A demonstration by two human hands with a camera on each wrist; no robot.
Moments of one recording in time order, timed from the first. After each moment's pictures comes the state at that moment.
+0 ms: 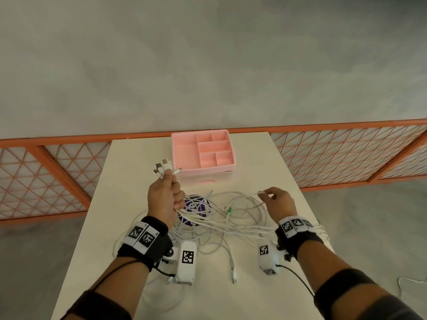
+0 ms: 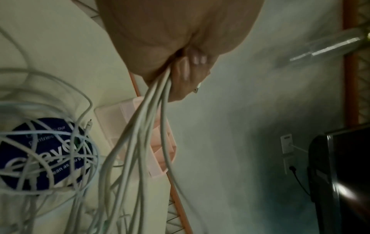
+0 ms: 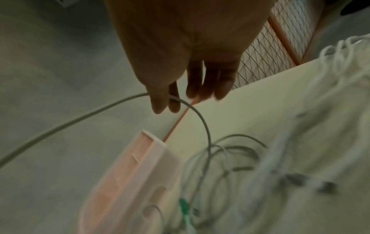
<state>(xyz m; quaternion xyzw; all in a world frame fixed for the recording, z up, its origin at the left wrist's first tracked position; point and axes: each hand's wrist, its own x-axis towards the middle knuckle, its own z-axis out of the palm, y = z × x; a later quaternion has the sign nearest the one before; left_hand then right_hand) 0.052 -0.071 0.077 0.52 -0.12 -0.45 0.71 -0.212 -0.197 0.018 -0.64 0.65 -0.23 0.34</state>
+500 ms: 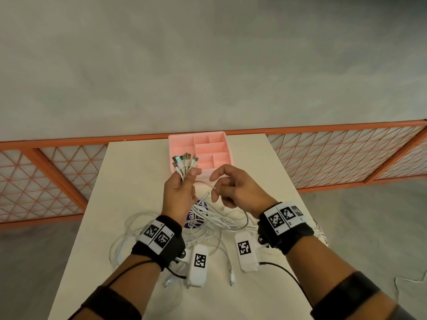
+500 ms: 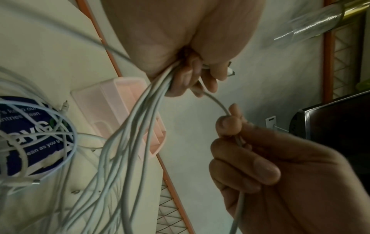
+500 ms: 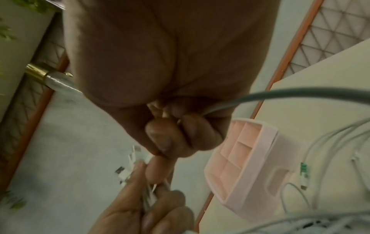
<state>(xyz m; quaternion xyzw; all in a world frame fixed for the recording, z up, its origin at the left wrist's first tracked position) 0.021 -0.085 0.079 0.57 -0.29 -0.36 0.68 -0.132 -0.147 0.132 -0.66 0.32 -0.22 0.64</state>
